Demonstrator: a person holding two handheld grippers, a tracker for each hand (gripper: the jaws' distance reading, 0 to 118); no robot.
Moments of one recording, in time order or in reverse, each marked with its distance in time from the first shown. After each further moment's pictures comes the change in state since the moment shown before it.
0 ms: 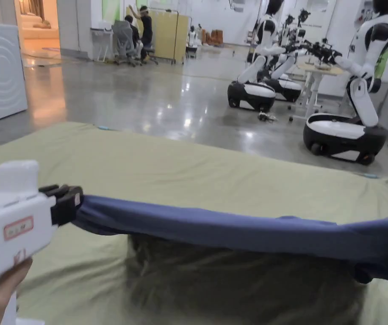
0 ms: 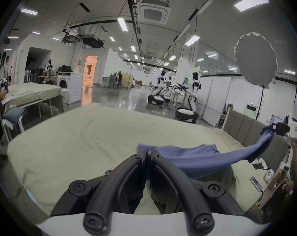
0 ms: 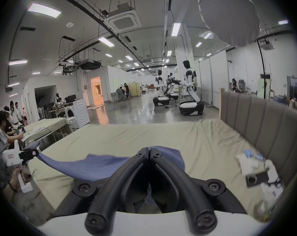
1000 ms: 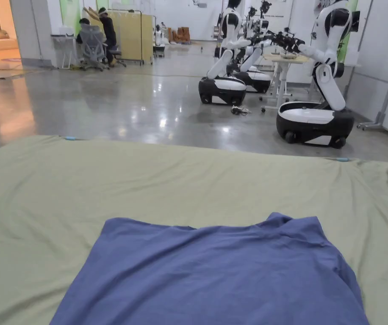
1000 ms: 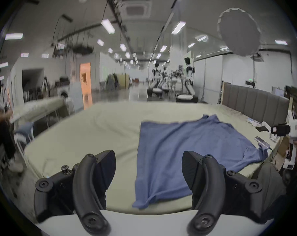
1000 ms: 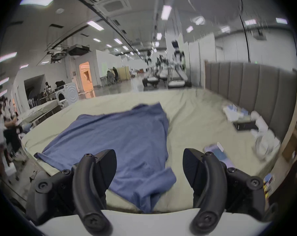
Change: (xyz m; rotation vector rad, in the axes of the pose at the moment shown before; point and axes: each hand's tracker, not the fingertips) left arm 0.014 -0.046 0.101 0.023 0.014 -0.242; right arm -0.010 -0.156 0.088 -0.104 -0.117 0.038
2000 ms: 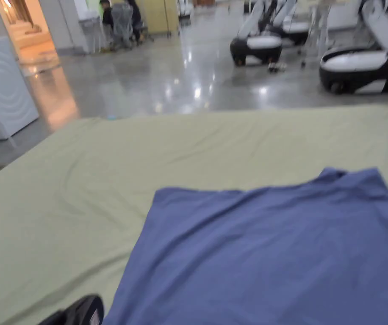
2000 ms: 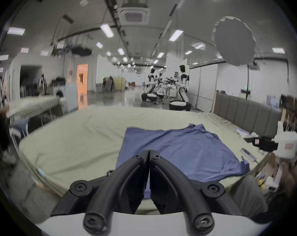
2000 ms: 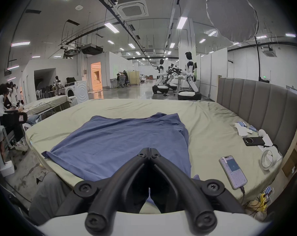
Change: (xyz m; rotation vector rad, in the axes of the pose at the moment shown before) left arm 0.038 -0.007 0.018 -0.042 -0.055 0.154; right arm -0.063 0.001 0.002 0.019 0.069 0.060
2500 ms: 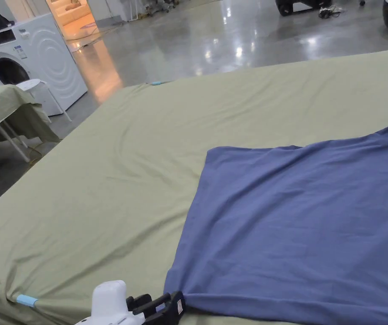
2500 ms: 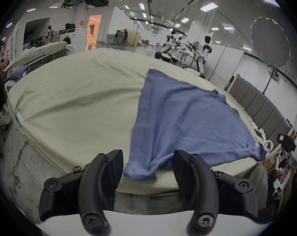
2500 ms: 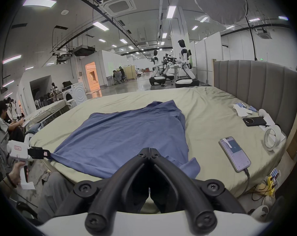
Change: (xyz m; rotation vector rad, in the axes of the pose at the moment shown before) left arm -0.086 -0.094 -0.090 -0.404 0.051 0.171; right arm 0.028 -0.019 0.008 -0.075 -0.001 -0.123
